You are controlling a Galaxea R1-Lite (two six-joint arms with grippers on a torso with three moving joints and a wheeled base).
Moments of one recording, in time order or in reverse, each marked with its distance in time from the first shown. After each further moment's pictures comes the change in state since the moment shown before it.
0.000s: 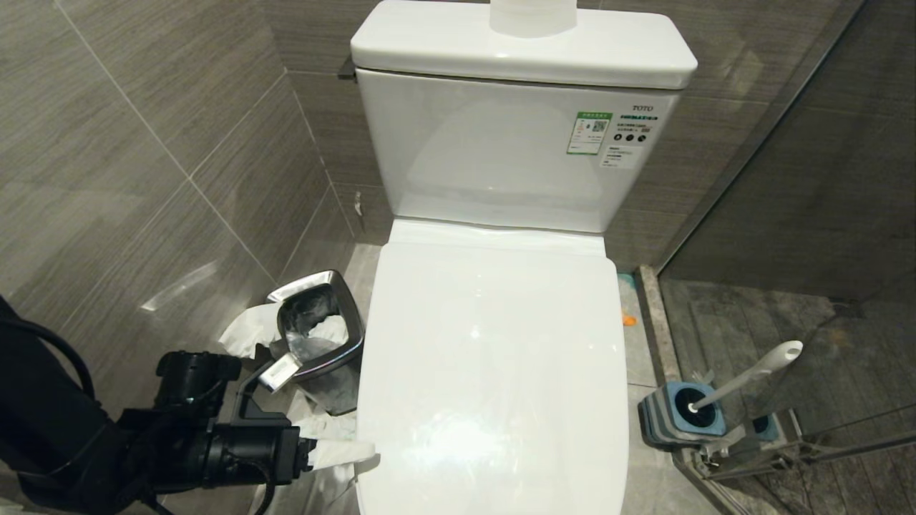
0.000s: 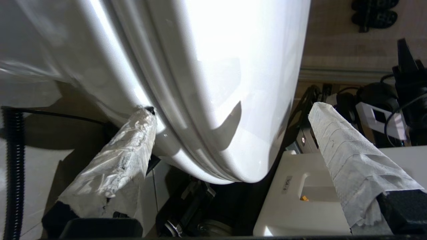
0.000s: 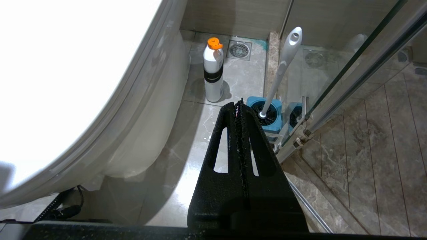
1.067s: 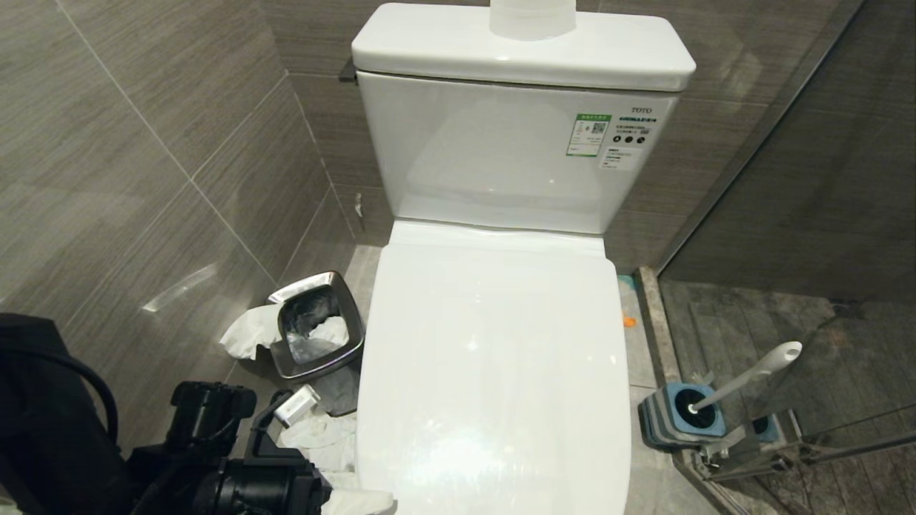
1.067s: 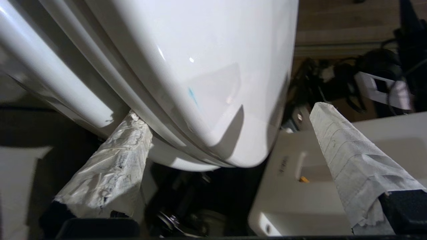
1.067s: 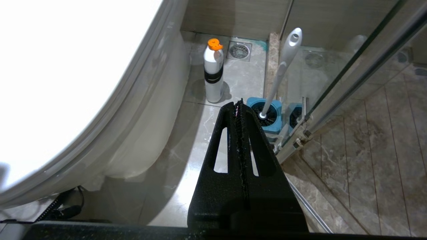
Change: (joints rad) left arm -0.123 0.030 0.184 -0.229 -0.001 -0.022; right arm 0.000 0.000 0.000 0.000 0.000 0.000
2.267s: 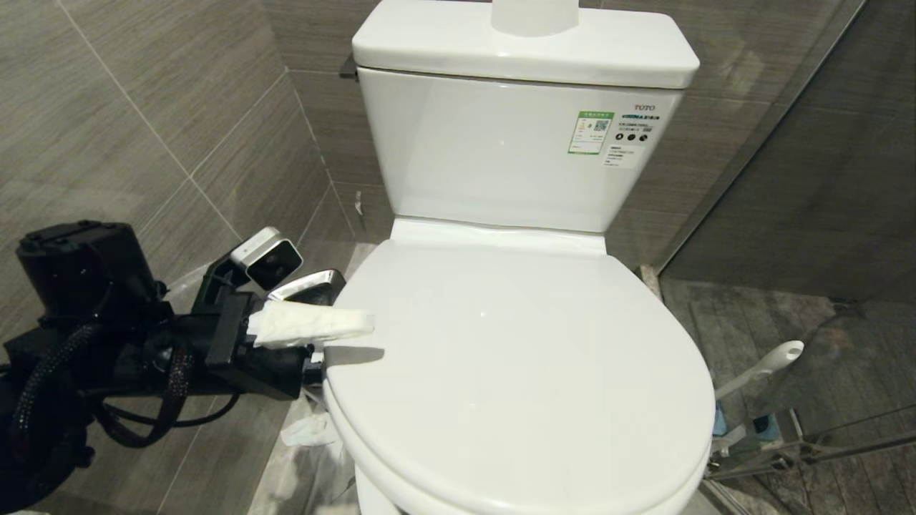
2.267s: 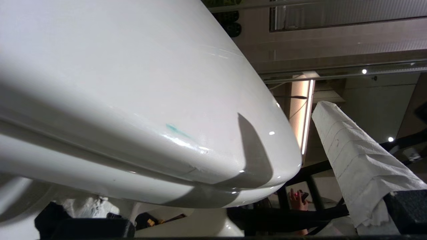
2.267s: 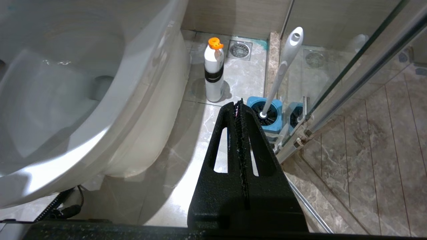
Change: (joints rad) left arm -0.051 -0.397 -0.358 -0.073 -0.232 -0.858; right arm 0.000 0.000 0.000 0.000 0.000 0.000
